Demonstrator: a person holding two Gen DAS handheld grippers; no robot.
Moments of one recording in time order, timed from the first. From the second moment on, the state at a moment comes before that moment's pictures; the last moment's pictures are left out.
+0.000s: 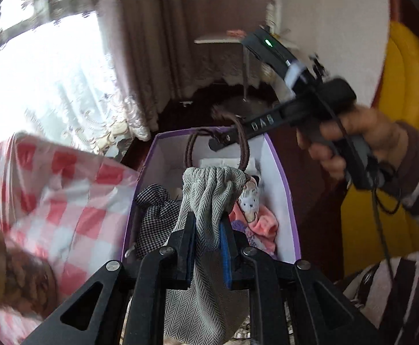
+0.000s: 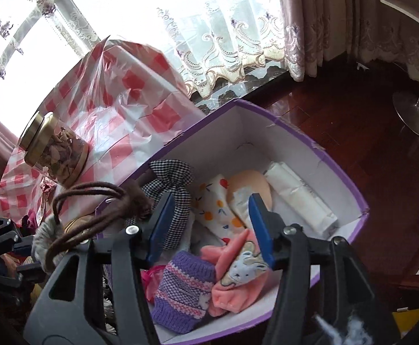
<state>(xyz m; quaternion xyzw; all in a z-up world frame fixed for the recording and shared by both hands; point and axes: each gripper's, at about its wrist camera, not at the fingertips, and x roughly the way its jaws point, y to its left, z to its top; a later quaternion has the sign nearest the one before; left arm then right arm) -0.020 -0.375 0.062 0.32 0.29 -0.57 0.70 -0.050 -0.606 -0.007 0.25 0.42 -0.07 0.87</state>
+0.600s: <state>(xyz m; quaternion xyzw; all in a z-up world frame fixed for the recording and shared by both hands) -0.027 -0.386 0.020 0.52 0.23 -0.58 0.58 -0.076 -0.605 -0.023 0.22 0.46 -0.03 0.86</state>
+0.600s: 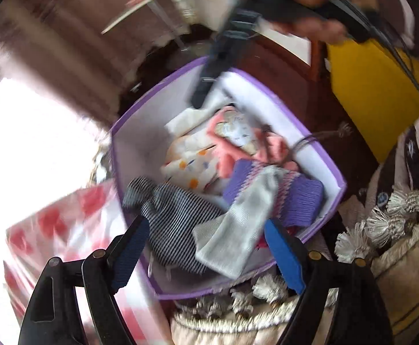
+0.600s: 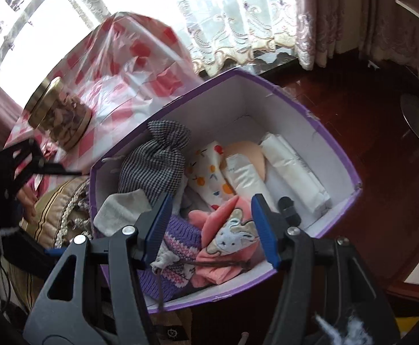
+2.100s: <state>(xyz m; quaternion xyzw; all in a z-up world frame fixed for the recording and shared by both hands) 0.059 -0.184 0.066 0.03 0.35 -0.46 0.82 -0.023 -0.496 -0.072 0.21 0.53 0.08 0.82</state>
